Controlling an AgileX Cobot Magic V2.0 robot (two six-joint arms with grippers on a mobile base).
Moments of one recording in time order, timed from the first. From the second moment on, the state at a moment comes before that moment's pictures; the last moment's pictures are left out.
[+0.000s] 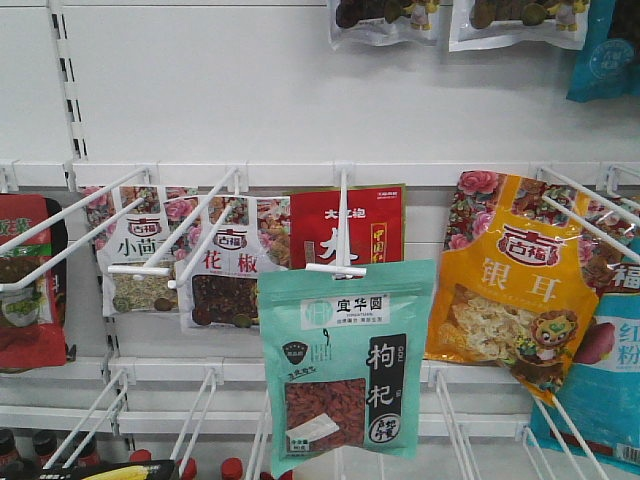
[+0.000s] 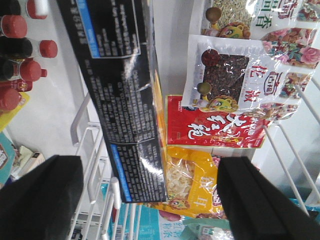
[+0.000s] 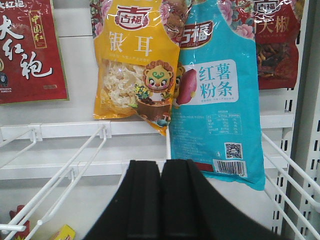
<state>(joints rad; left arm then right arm) -0.17 0.94 0.02 0.21 -0.76 -1.80 -0.05 0.02 0.03 -0.02 0.01 0.08</state>
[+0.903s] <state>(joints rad) -0.17 1.38 -0.07 0.16 -1.10 -1.80 -0.05 0.02 0.03 -0.02 0.01 0.08</state>
